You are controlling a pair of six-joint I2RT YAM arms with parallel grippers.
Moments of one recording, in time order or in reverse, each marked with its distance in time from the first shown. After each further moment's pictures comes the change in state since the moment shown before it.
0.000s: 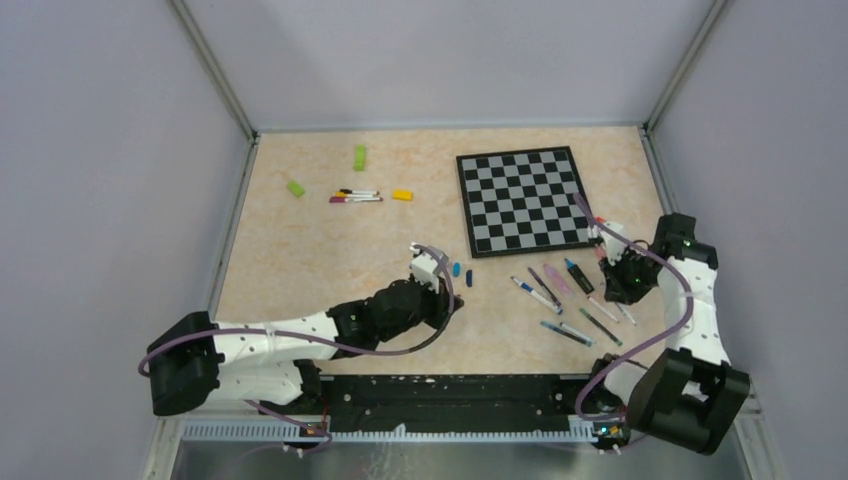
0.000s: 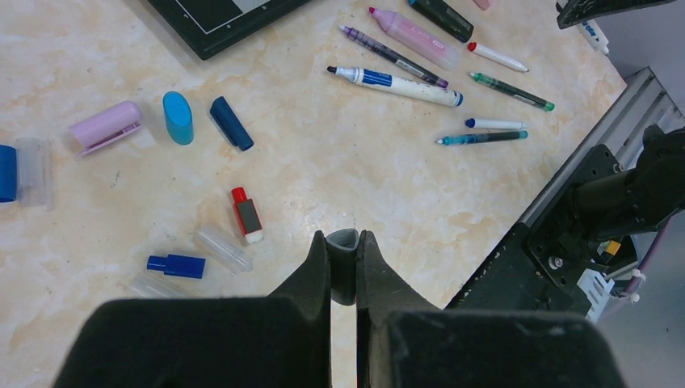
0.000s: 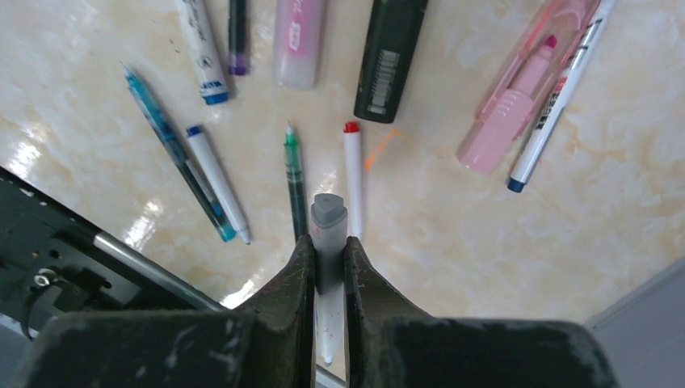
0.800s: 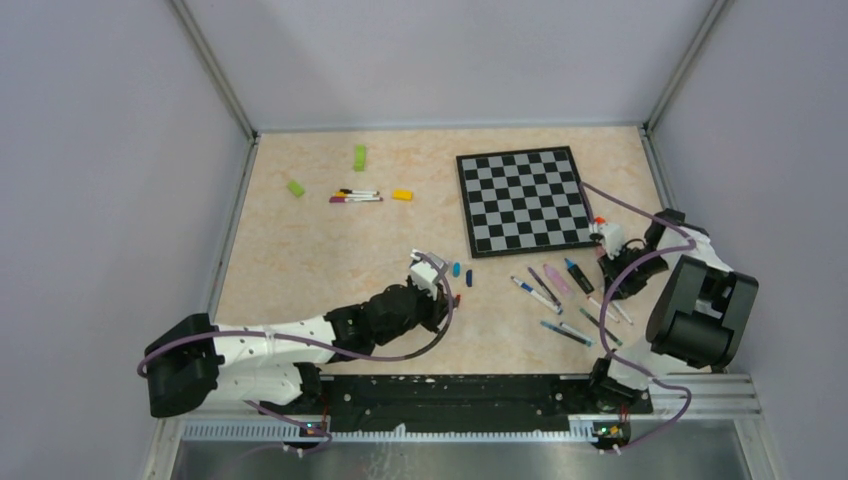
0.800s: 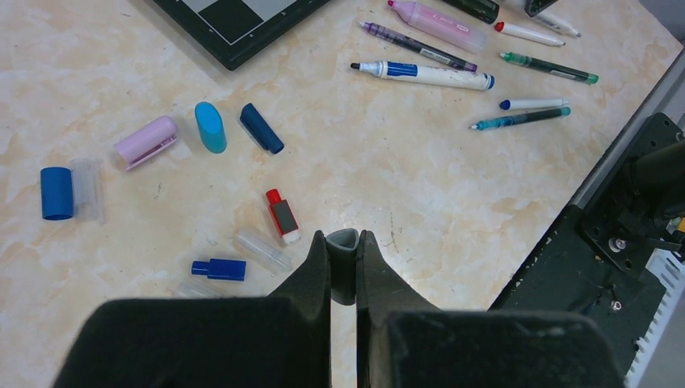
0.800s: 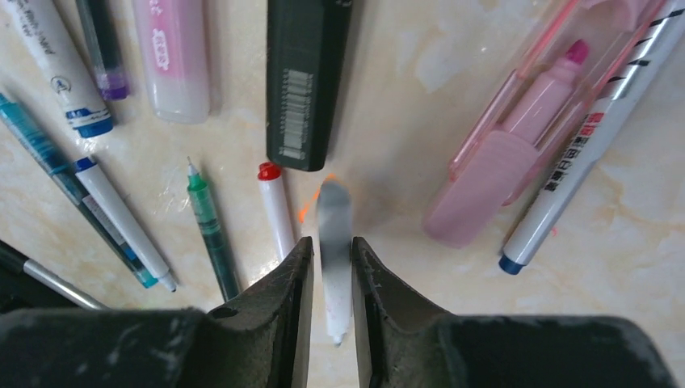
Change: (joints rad) left arm 0.000 -0.024 -0.067 0.071 -0.015 0.145; right arm -0.073 0.437 0.028 0.162 0.024 -0.071
